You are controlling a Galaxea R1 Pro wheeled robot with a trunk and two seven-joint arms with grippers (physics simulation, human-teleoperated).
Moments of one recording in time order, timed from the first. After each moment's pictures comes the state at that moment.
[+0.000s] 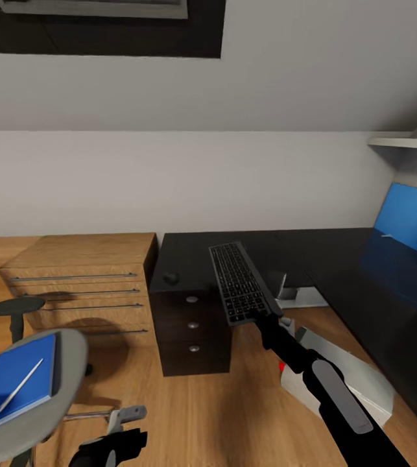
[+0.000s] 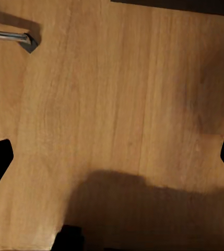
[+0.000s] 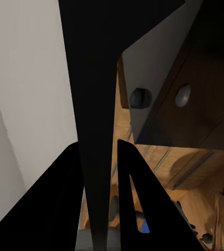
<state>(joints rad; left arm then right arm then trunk) -0.09 -0.15 0.13 -1.22 -0.04 0.68 0.07 -0.37 -0.12 0.21 -1.27 -1.55 0.33 0.01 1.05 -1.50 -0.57</state>
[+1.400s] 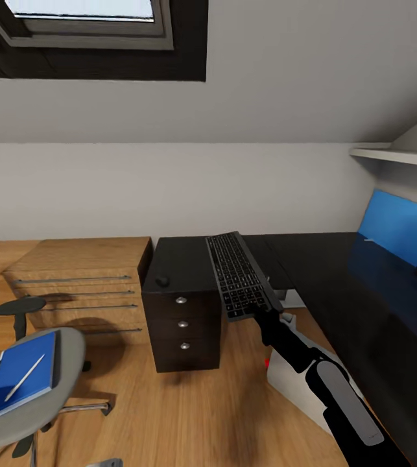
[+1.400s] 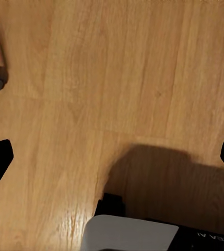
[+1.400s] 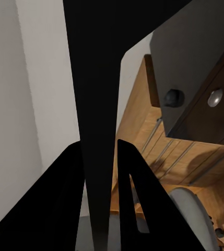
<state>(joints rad) -0.09 -0.04 0.19 -0.78 -0.04 0.32 0.07 -0.33 -0.12 0.21 -1.42 -1.55 0.34 -0.03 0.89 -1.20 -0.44</state>
